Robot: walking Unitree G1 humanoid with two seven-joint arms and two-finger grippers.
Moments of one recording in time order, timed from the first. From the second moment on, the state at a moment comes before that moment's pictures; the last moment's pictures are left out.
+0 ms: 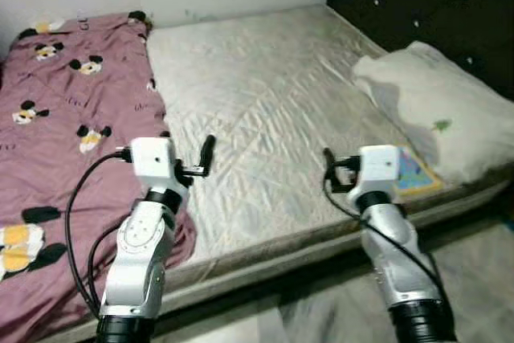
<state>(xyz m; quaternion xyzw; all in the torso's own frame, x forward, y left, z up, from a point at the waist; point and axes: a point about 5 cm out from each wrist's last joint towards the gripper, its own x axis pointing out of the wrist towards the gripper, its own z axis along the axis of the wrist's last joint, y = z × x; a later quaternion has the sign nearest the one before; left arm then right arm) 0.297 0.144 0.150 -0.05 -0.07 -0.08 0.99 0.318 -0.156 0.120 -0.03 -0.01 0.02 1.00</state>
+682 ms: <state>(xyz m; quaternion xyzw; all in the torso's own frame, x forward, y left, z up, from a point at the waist) 0.302 0.151 0.148 -0.05 -0.06 -0.05 1.00 0.321 -0.150 0.126 -0.04 -0.02 0.03 1.00</state>
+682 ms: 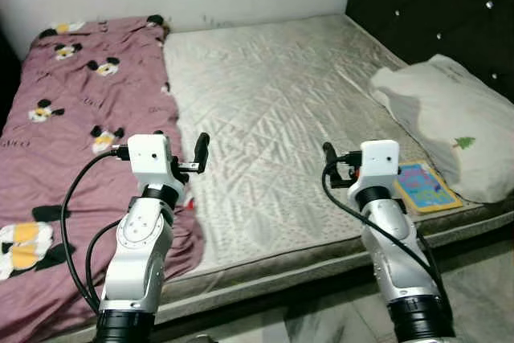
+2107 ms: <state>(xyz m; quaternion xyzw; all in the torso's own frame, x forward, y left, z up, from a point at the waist) 0.302 0.159 0.149 -0.05 -0.07 -0.04 1.00 0.322 -0.134 0.124 -0.04 -0.02 0.05 1.00</state>
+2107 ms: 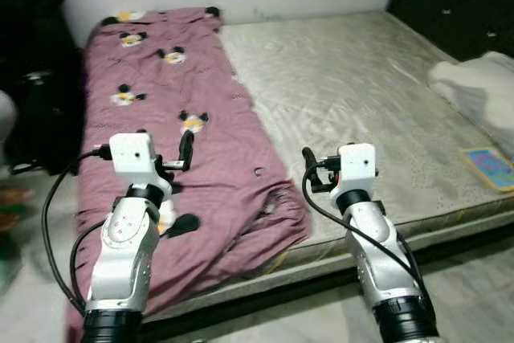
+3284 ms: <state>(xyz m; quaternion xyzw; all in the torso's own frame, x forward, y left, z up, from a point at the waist) 0.307 0.145 0.155 -0.03 -0.08 -0.03 1.00 0.333 -0.142 0.136 -0.05 -0.04 0.03 1.00</state>
